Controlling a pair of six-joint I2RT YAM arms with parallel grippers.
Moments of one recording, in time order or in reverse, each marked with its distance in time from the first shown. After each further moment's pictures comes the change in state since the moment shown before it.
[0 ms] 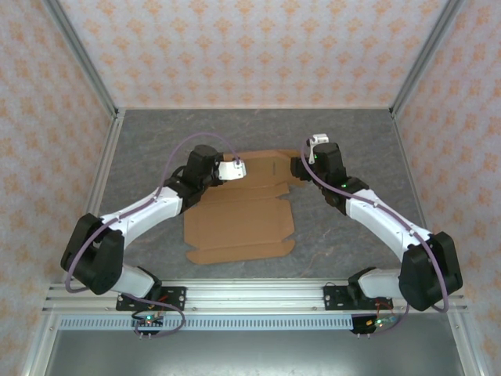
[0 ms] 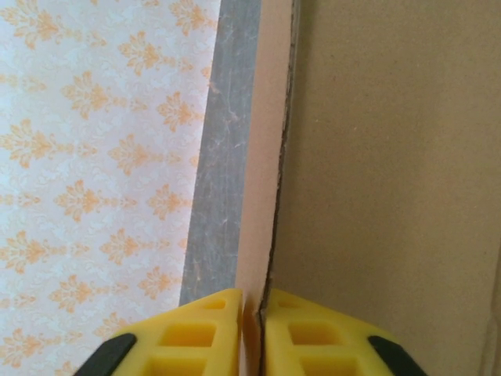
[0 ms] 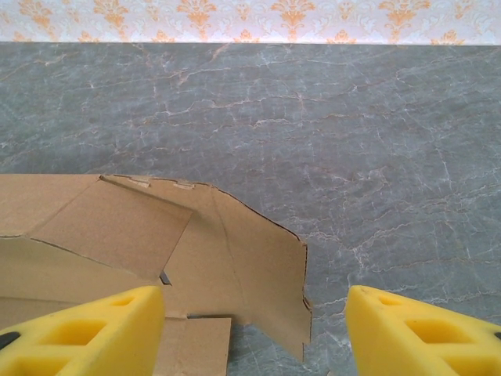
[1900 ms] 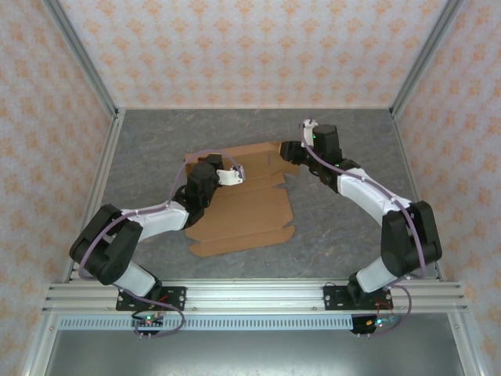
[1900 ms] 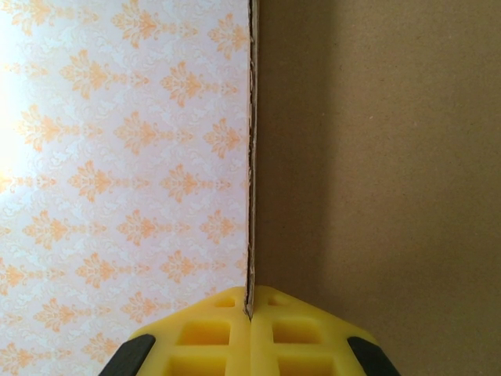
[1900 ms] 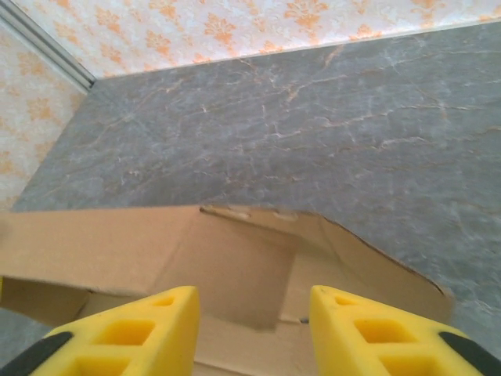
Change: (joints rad) left arm -0.031 0.078 -0.233 0.594 -0.182 0.230; right arm -0.089 0.258 0.175 0.134 -0.394 0.131
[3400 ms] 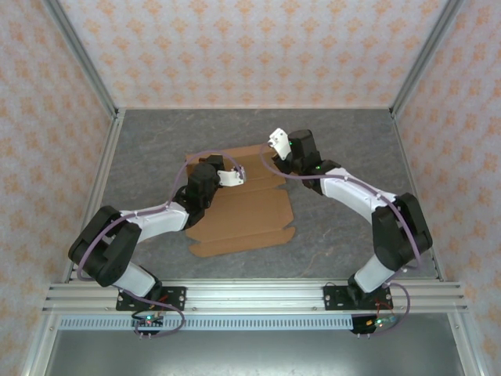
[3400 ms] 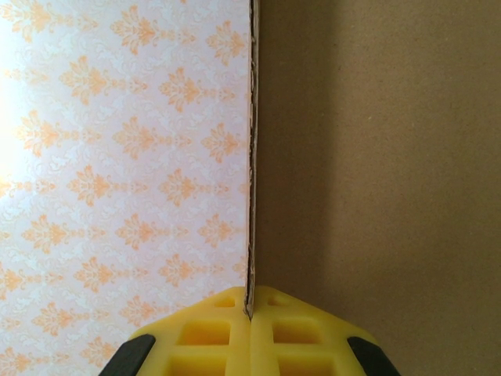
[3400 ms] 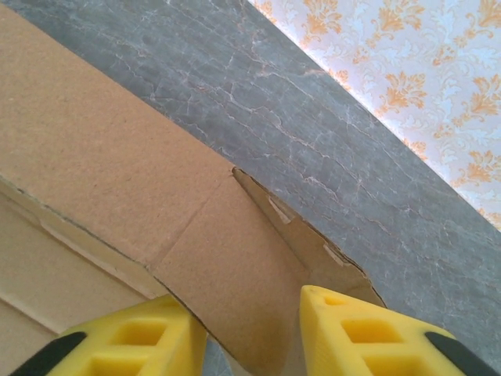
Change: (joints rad) left arm -0.013 -0.011 0.000 -0.019 -0.001 -0.009; right arm 0.157 0.057 0.040 -0.069 0.339 -0.756
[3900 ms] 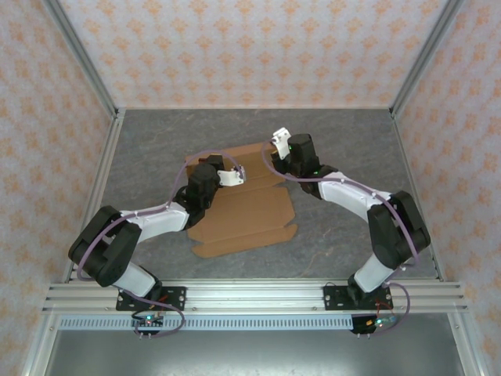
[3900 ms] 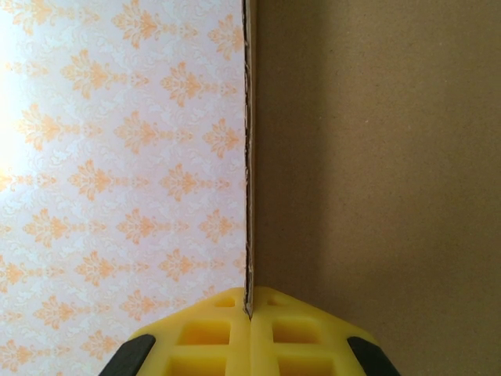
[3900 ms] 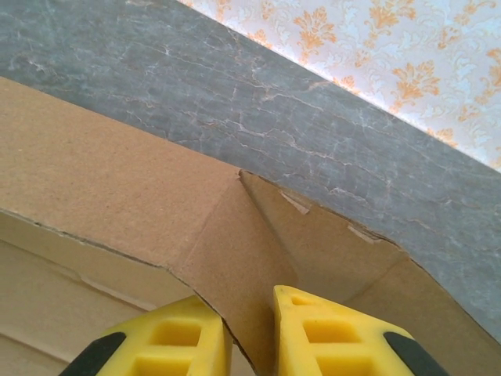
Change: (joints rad) left arm -0.007 0.000 0.000 0.000 -0.019 -0.008; right arm 0.005 0.015 -0.074 0.166 -0.031 0.229
